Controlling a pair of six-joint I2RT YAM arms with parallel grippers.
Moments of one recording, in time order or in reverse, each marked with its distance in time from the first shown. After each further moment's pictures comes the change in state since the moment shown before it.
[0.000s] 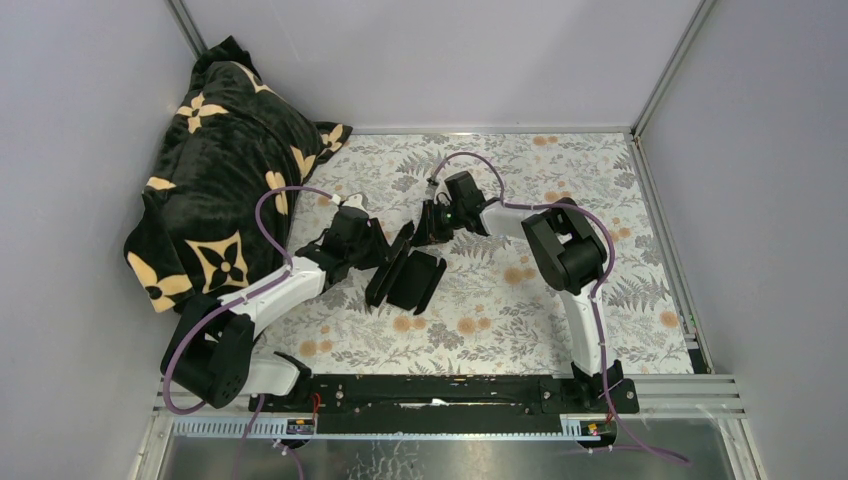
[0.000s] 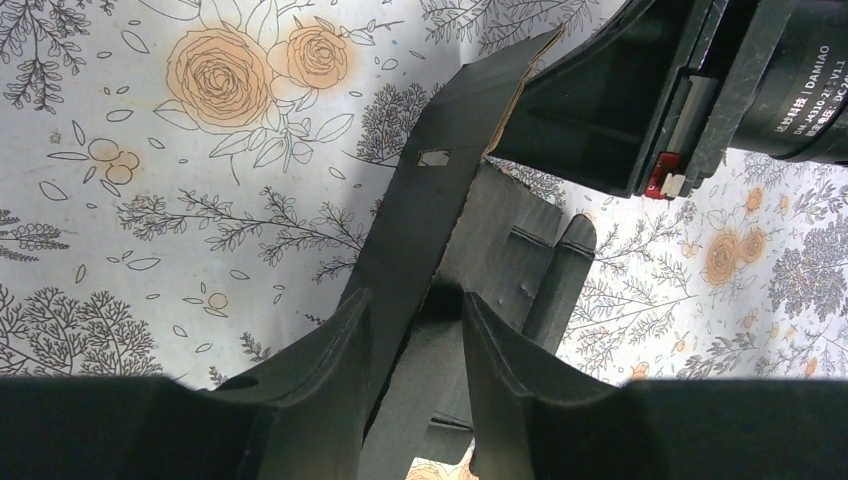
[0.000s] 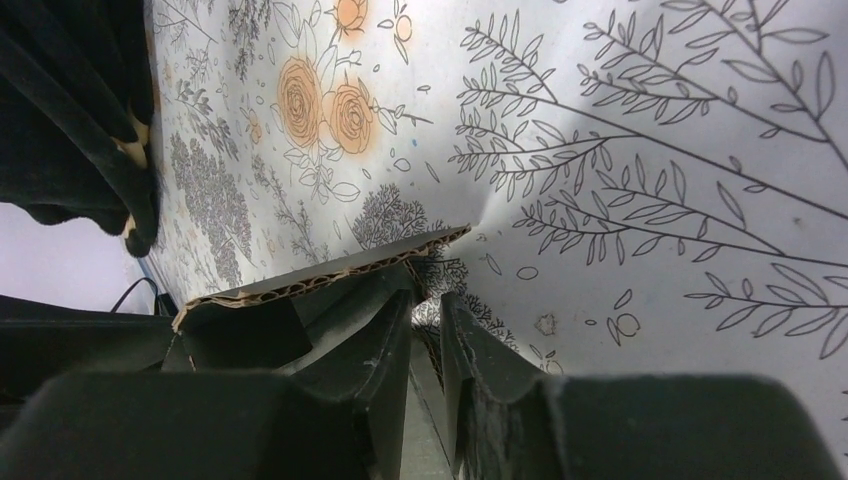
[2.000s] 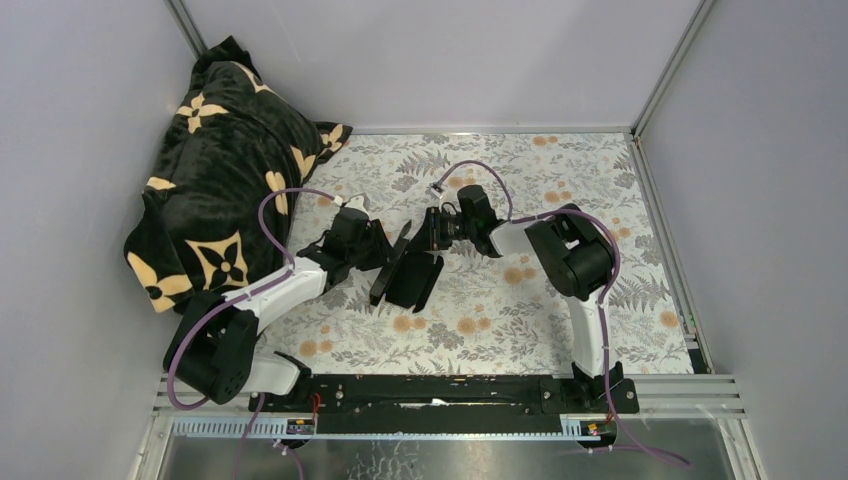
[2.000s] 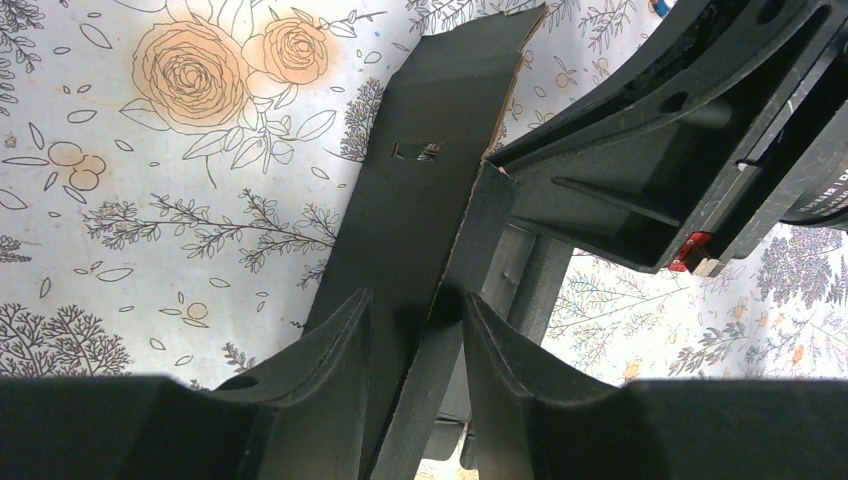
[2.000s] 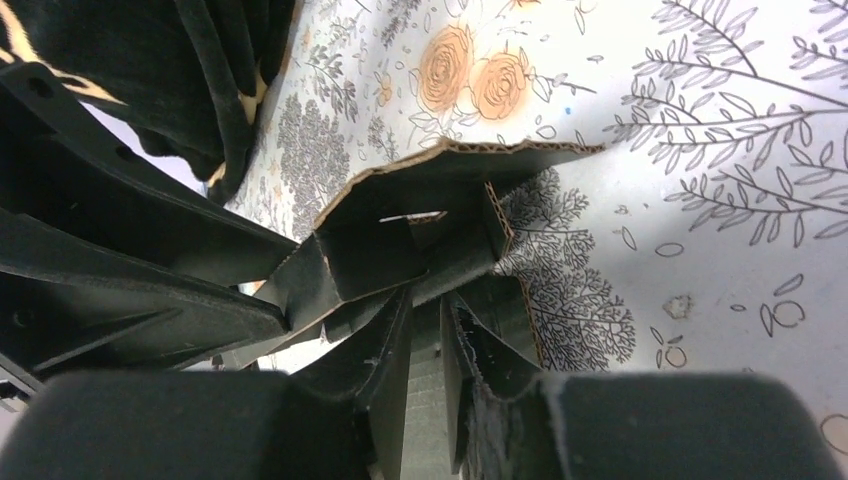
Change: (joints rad) left arm 0.006 0.021 -0.020 0.051 0.041 -0.003; right arm 0.005 -0.077 -0.278 0.506 -0.156 0.086
